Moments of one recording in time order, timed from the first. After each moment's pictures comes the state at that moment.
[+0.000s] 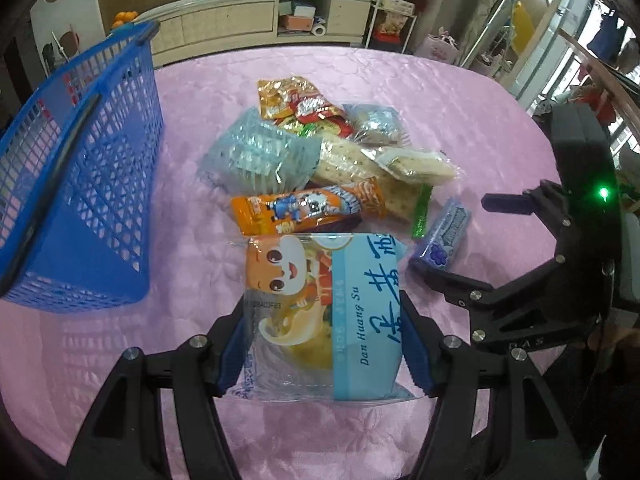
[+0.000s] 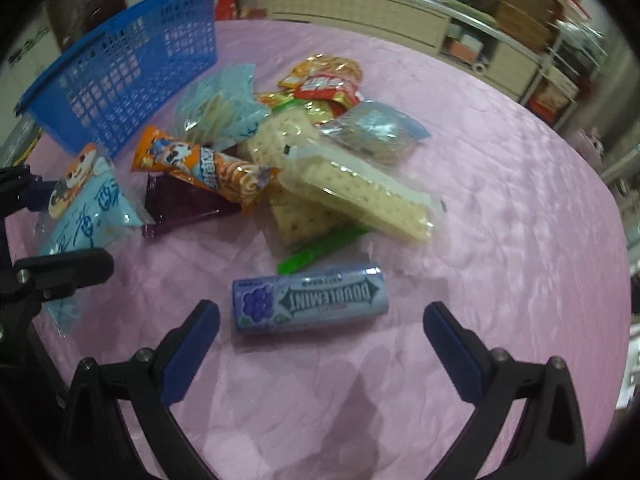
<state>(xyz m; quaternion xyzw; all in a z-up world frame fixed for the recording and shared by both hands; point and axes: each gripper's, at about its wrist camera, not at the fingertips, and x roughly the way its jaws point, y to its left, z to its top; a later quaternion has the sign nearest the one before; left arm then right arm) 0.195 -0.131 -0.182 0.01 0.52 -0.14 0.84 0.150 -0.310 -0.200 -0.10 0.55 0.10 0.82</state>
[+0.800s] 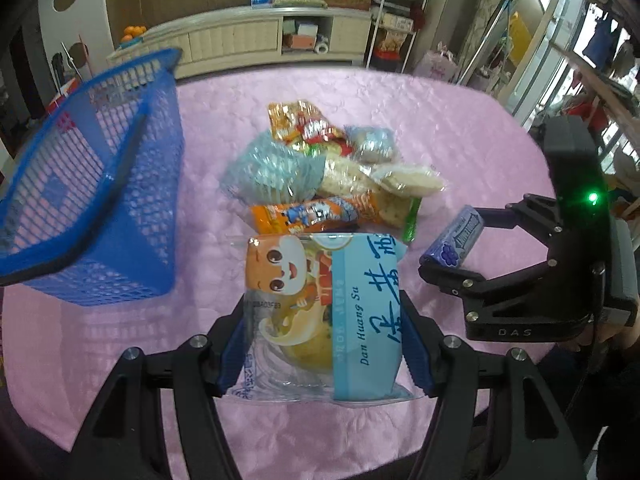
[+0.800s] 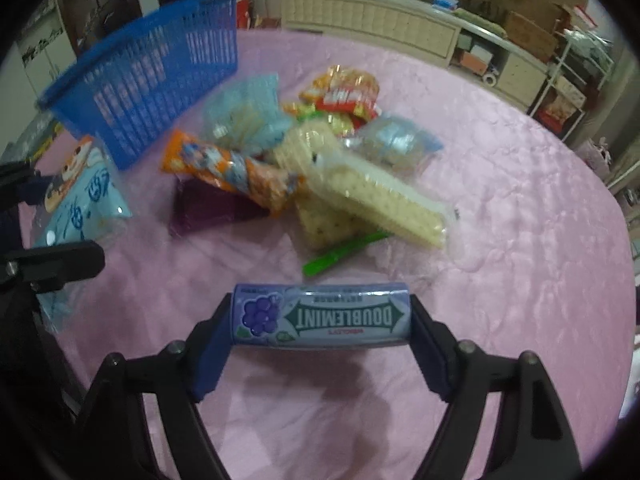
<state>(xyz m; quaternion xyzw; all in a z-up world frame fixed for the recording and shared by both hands) 0.165 -0.116 -0.144 0.01 0.49 -0.14 0.86 0.128 -0.298 -0.166 -0.08 0.53 0.09 0.84</state>
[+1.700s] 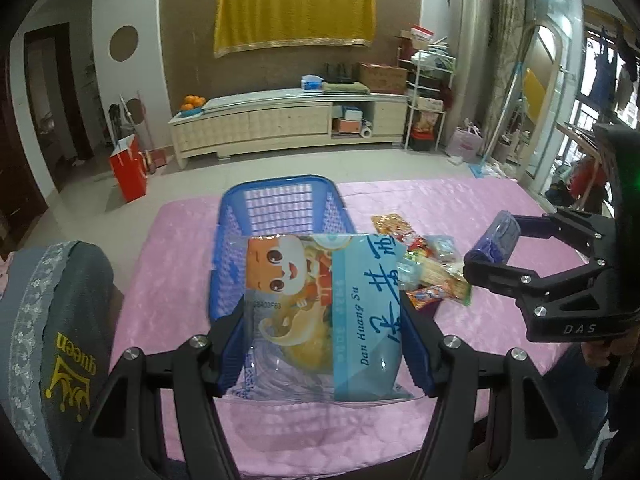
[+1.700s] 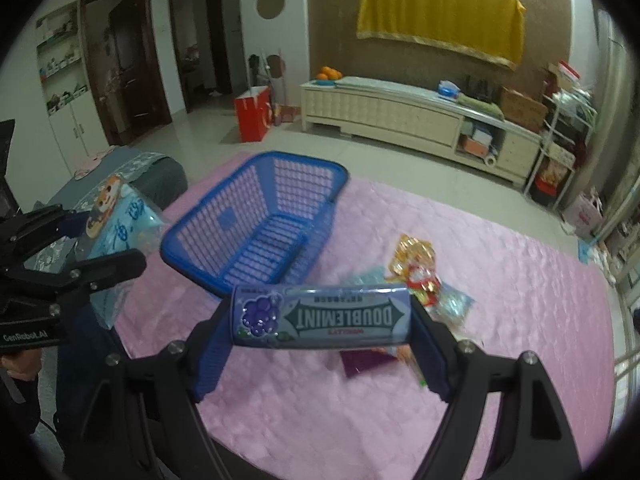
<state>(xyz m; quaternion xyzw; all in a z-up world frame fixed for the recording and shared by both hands) 0.121 0.043 -0.002 0.02 0.37 -0.08 0.93 0.139 -0.156 -0.014 -0.06 0.41 0.12 0.90</state>
